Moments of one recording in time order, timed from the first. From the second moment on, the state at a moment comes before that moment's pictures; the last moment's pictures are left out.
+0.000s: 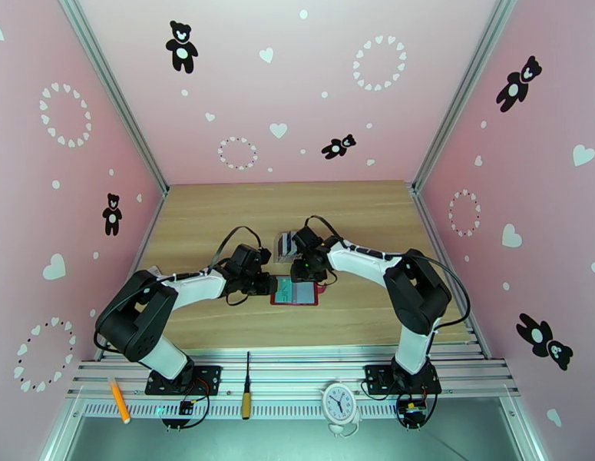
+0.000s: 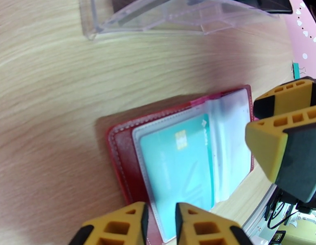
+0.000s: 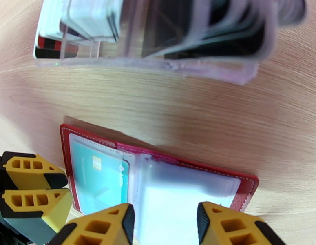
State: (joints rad) left arm -0.55 1.61 0.71 -0.09 0.44 -0.54; right arm 0.72 1.84 1.21 -0.62 -0.13 0.60
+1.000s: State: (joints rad) left arm -0.55 1.63 0.72 -0.11 0.44 -0.53; right arm 0.70 1.87 1.21 -0.62 -0.13 0.58
